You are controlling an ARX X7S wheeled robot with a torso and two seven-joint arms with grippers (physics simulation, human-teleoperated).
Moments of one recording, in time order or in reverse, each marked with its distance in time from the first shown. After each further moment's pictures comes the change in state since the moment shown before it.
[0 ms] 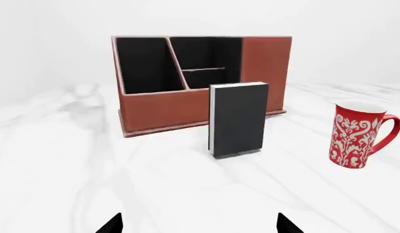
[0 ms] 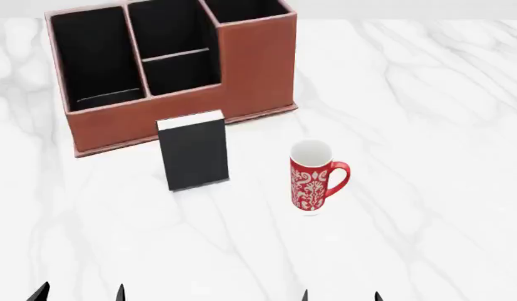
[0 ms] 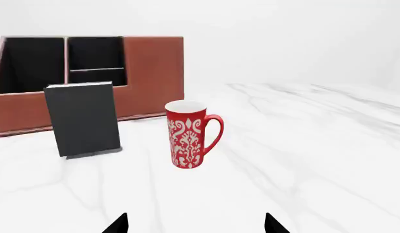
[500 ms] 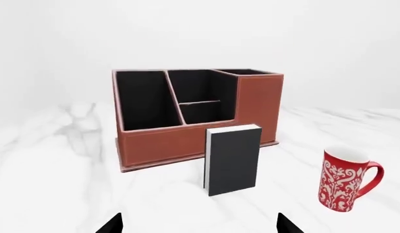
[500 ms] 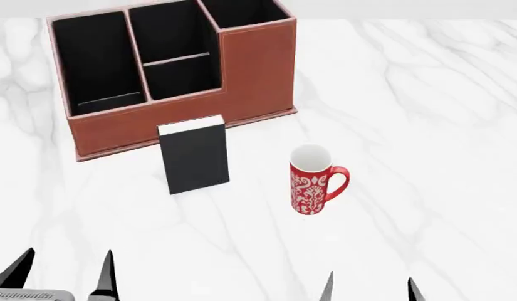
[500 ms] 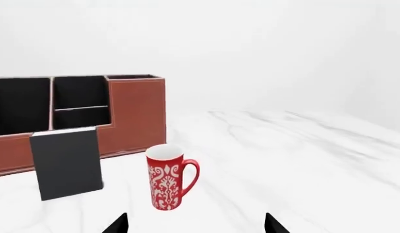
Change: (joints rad) left arm -0.030 -0.069 0.036 0.285 -0.098 -0.260 -0.046; right arm -0.065 0.070 -0.009 -0.285 0.054 0.129 0.088
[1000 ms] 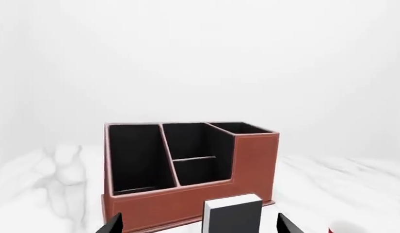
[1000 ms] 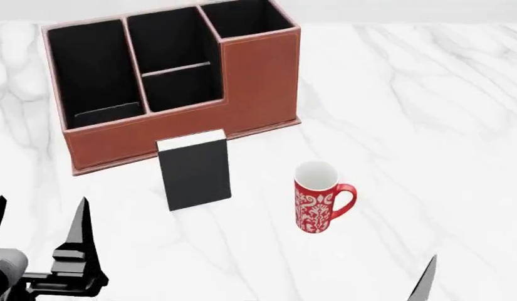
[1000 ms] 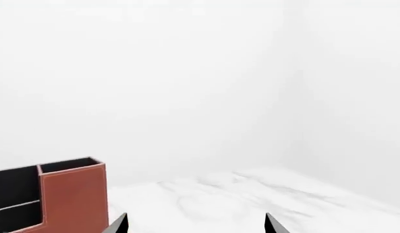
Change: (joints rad) left arm -0.097 -0.061 -0.045 0.159 -0.128 -0.107 0.012; right arm -0.150 0.027 0.156 -0.368 0.070 -0.021 0.130
